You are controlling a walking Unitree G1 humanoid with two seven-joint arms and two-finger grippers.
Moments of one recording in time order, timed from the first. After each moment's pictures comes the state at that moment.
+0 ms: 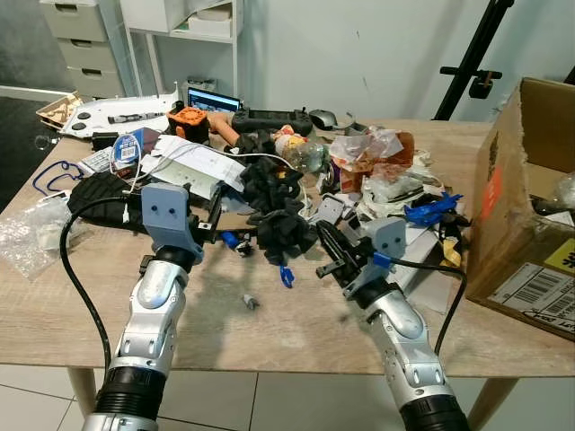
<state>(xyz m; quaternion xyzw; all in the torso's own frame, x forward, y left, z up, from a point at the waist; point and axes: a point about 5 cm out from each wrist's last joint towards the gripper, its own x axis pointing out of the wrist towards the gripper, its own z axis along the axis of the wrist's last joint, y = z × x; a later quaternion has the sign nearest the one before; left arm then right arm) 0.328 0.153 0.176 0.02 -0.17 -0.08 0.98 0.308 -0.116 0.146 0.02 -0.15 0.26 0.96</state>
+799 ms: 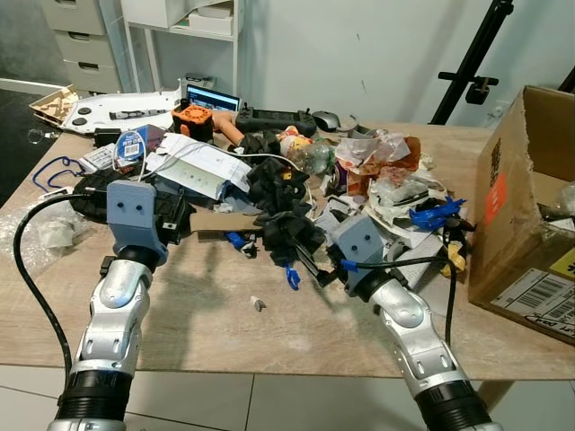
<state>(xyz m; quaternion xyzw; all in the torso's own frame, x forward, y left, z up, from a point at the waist) 0.321 0.190 0.176 0.03 -0.15 -0.05 0.99 0.332 -0.133 0.148 -0.19 -0.12 0.21 0.95</state>
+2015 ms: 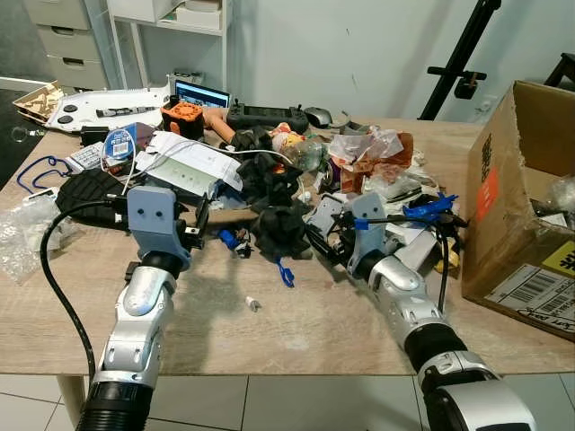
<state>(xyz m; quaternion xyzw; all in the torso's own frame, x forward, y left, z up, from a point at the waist) 0.315 0.158 0.177 0.01 -0.16 -0.08 0.98 0.366 -0.138 0.122 -0.05 0.01 0.27 0.96</state>
